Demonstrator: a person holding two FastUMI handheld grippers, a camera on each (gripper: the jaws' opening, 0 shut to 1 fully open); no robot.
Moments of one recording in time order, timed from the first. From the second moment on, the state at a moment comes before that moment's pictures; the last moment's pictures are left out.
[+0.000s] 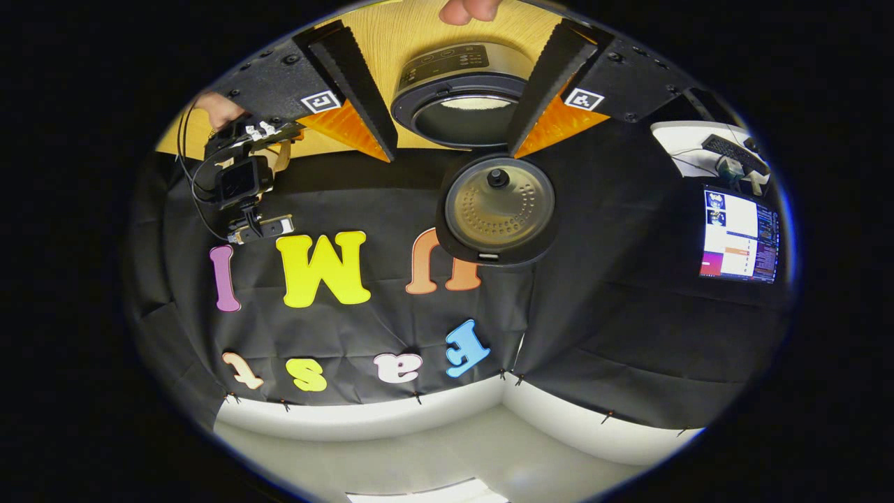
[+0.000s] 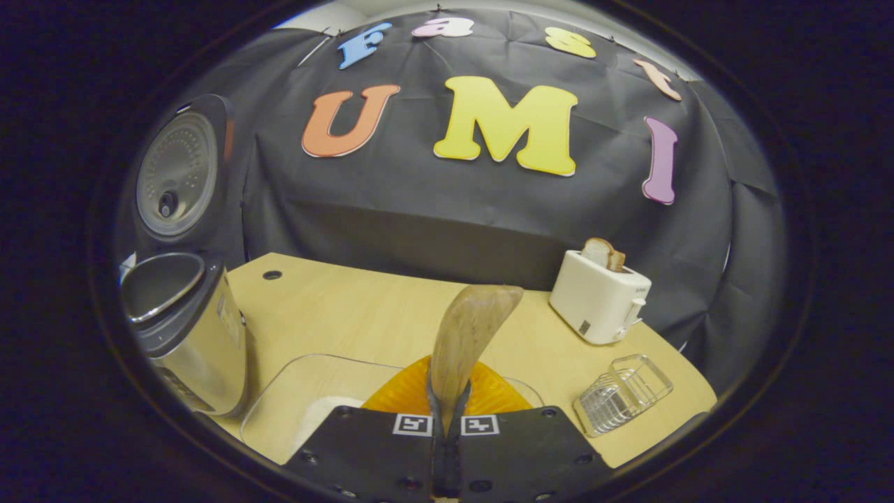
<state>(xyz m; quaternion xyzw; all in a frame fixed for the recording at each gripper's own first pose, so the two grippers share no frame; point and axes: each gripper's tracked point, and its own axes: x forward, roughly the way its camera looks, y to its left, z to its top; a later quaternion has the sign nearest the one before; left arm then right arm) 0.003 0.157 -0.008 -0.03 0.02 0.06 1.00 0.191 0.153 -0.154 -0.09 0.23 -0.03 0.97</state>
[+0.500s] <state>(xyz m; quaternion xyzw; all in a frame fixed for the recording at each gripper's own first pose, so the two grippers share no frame) -0.003 0.182 -0.010 -0.03 0.02 0.09 0.99 0.185 0.222 -0.165 0.07 0.27 0.06 0.96</state>
